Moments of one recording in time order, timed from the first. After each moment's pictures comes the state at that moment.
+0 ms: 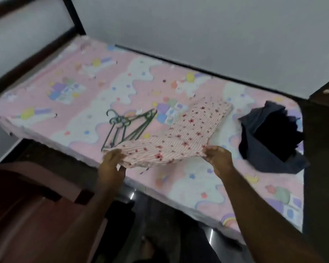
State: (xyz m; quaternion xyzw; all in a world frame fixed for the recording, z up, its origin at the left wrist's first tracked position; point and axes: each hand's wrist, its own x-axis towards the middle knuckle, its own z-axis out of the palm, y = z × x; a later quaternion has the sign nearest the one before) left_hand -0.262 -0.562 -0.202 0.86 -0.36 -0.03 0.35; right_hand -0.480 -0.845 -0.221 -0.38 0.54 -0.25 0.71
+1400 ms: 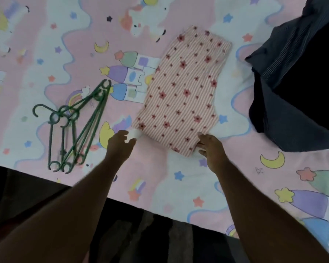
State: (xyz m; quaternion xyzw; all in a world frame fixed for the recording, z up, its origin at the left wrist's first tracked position) left_hand -0.249 -0.834 -0.400 0.92 -0.22 -0.30 0.09; right_hand -0.498 -0.970 -0.460 -0.28 0.62 -0.10 0.73
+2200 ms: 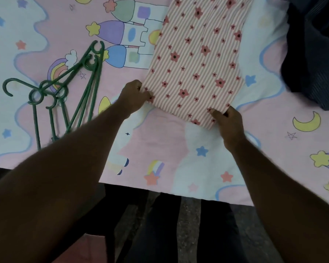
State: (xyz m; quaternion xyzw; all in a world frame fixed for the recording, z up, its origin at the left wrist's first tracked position) left_hand -0.185 -0.880 -0.462 0.83 -0.32 -0.41 0.17; right_hand -0.470 -0.921 -0.476 -0.41 0.65 -0.22 0.61
